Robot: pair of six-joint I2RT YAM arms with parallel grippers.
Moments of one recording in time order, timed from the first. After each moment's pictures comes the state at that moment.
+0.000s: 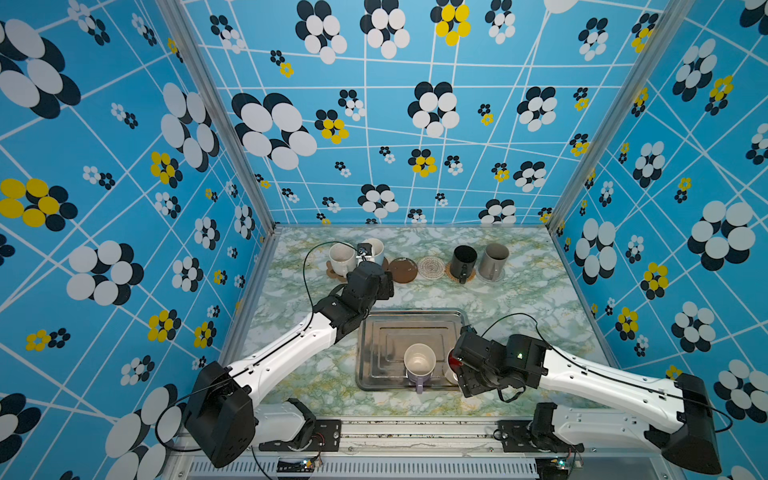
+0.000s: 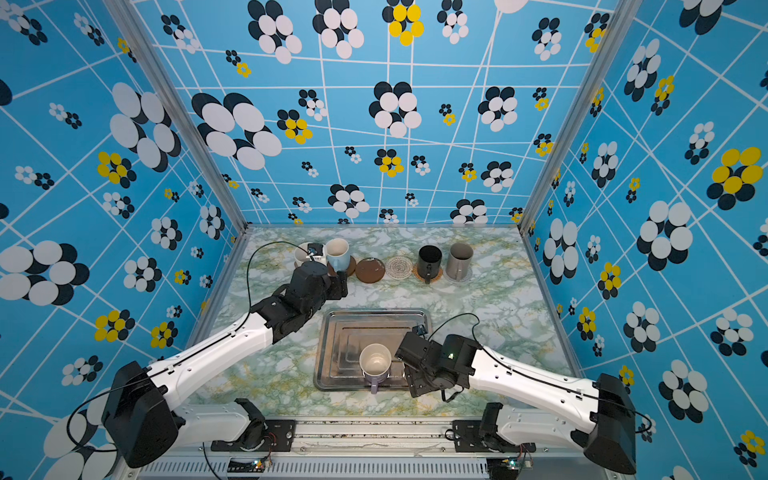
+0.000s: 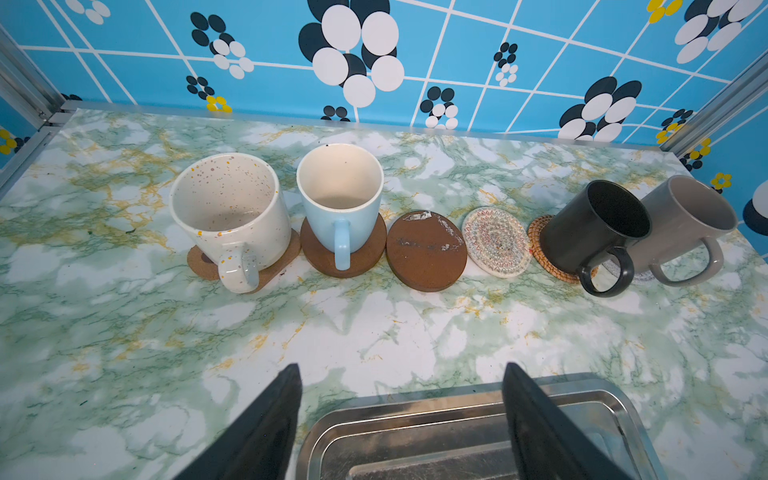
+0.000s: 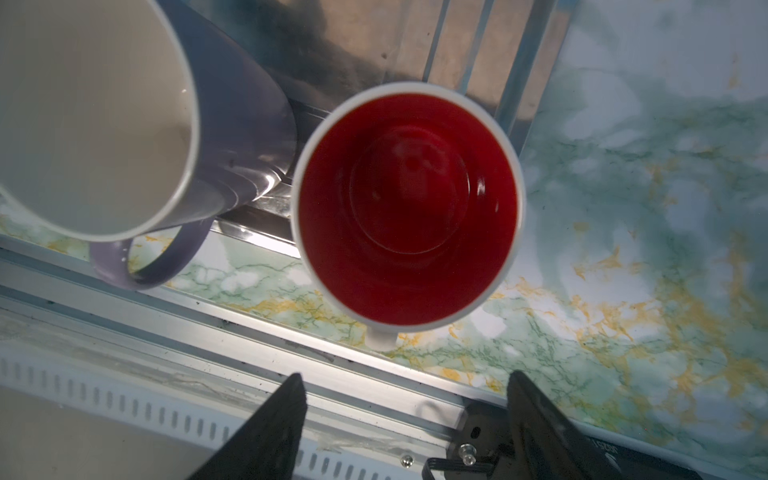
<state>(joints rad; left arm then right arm) -0.65 1.30 0.96 -0.19 -0.38 -0.42 1.11 1.12 0.86 -1.11 0.14 0.78</state>
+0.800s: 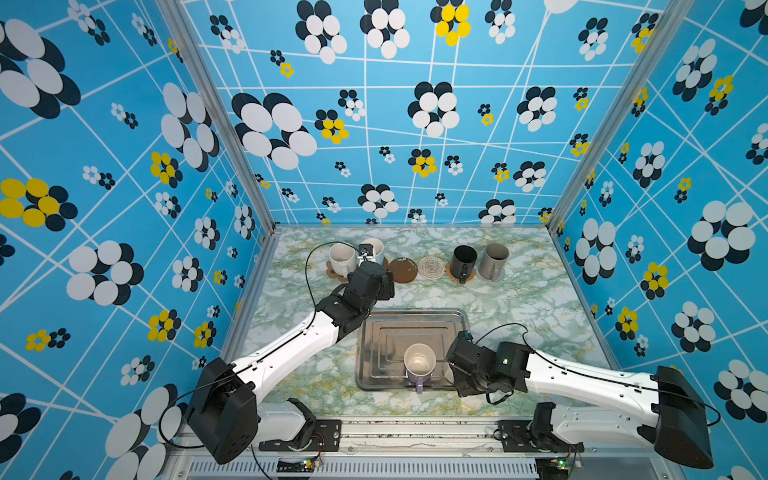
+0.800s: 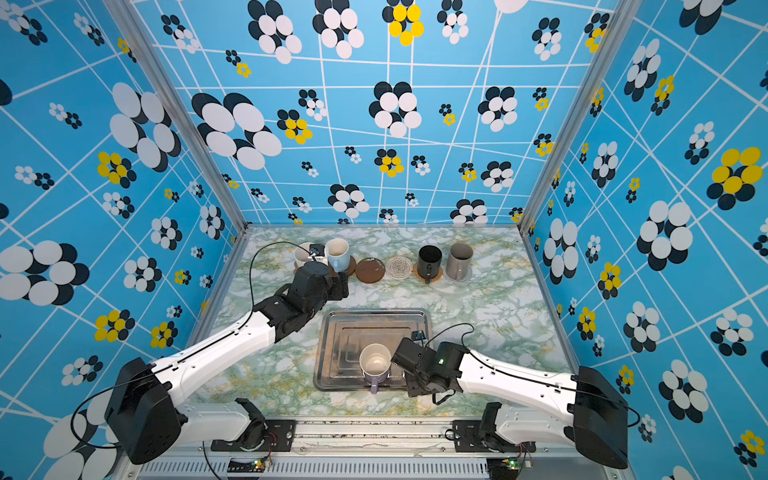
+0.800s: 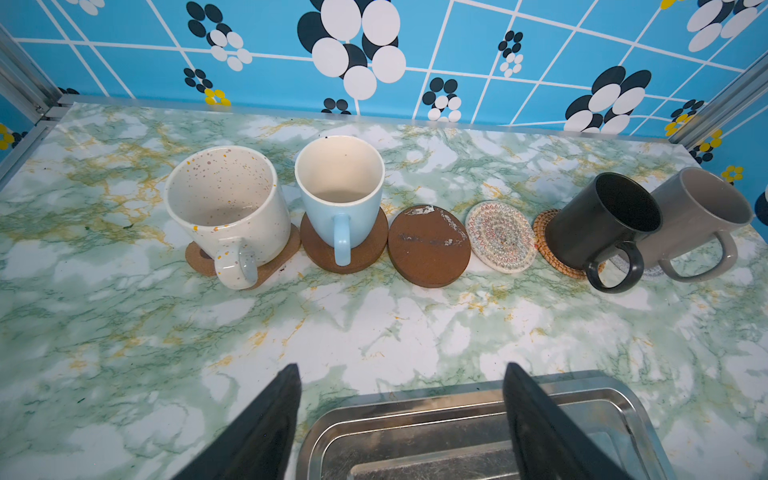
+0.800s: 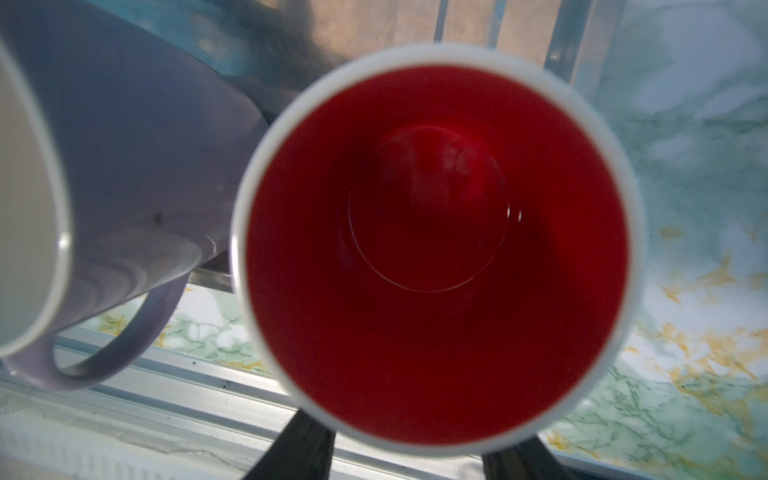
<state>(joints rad) -0.65 1.32 0.96 -0.19 -0.38 -0.42 1.11 1.18 0.73 -0.90 0.12 0.89</state>
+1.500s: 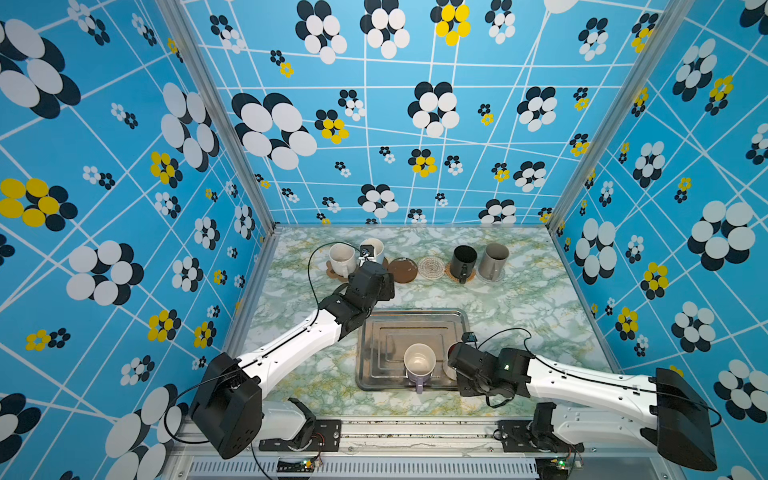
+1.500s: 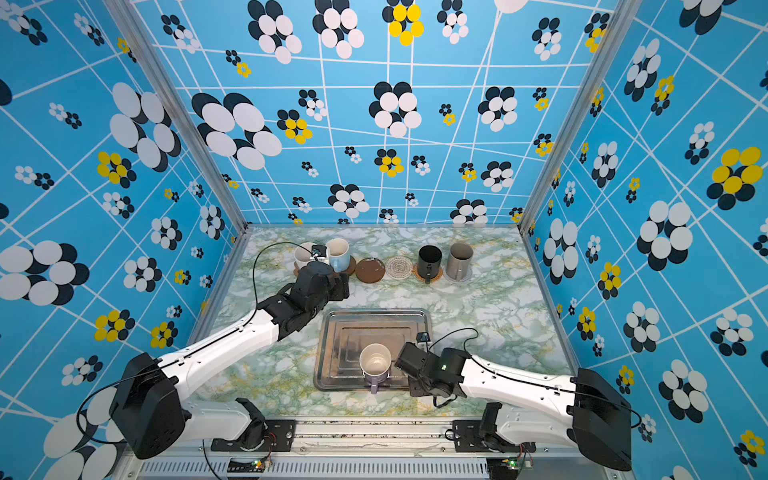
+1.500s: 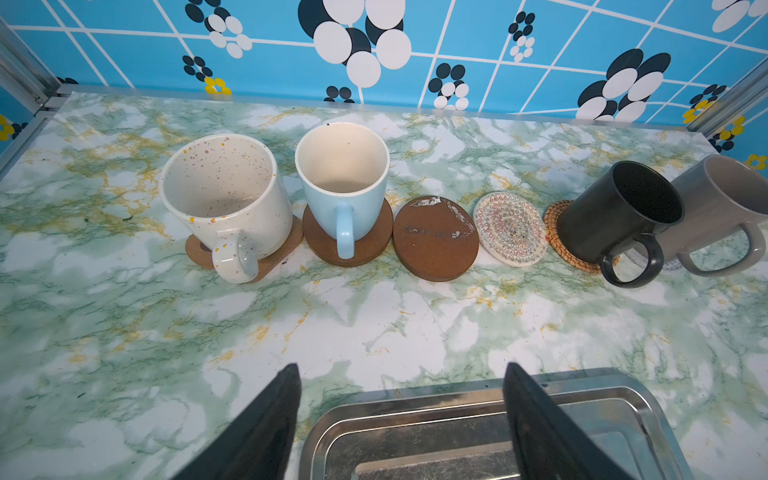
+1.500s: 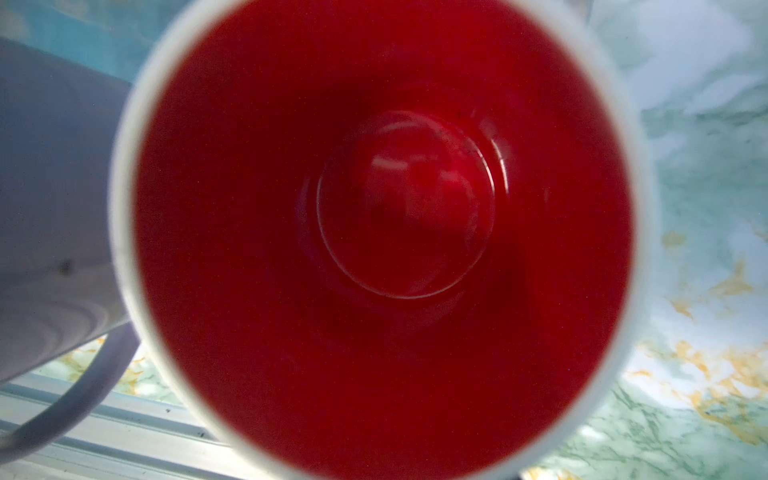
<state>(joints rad) -0.64 1.35 0.96 -0.19 -0.38 -0.42 1.11 1.15 0.65 -0.81 0.18 0.96</state>
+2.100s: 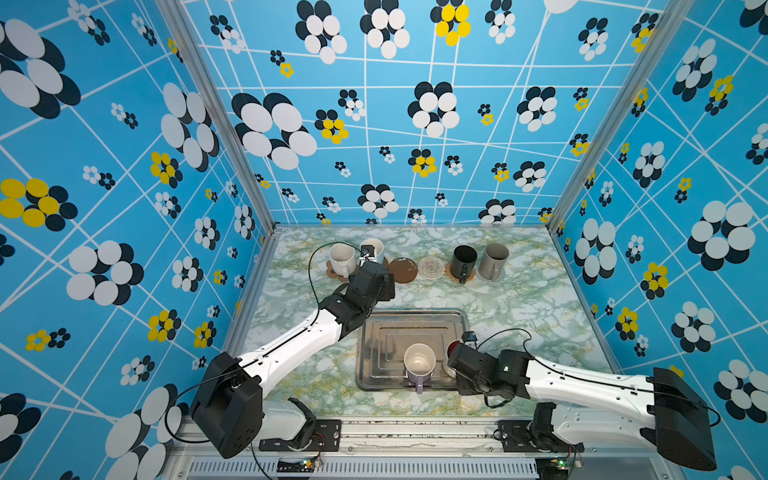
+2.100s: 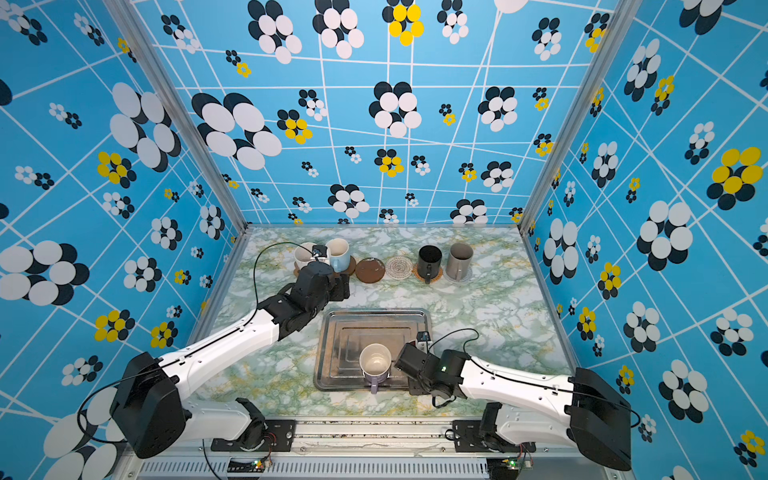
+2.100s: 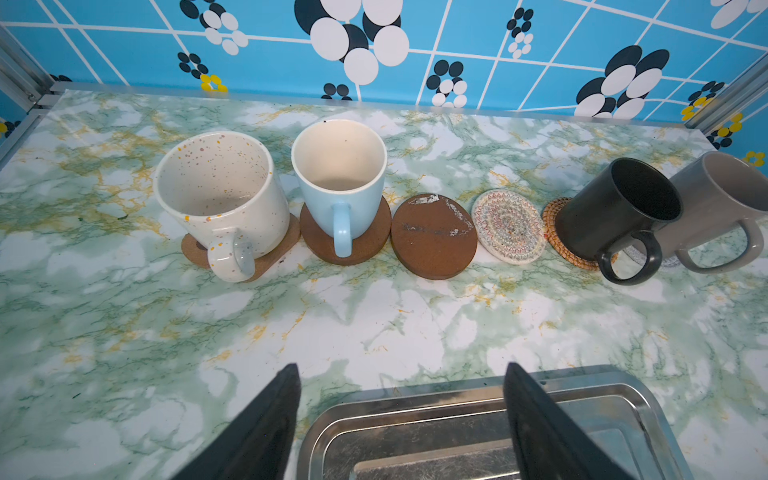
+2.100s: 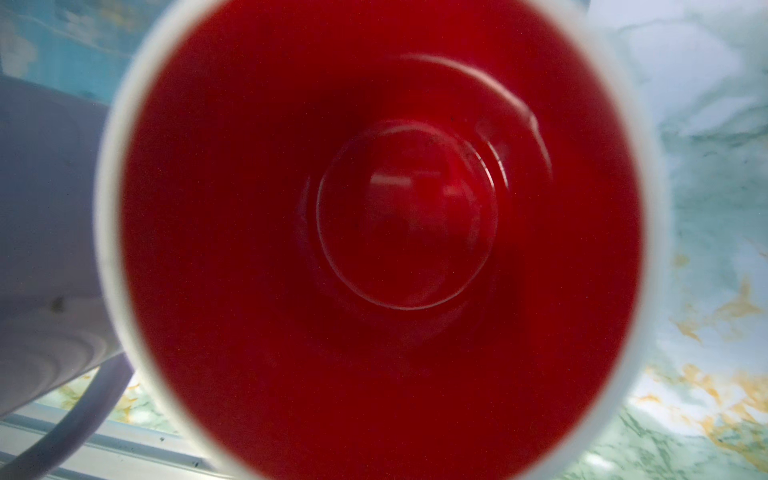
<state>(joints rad) -0.64 1.35 0.96 -0.19 -0.37 -0.42 1.11 1.15 0.62 -0.76 0.21 0.96</state>
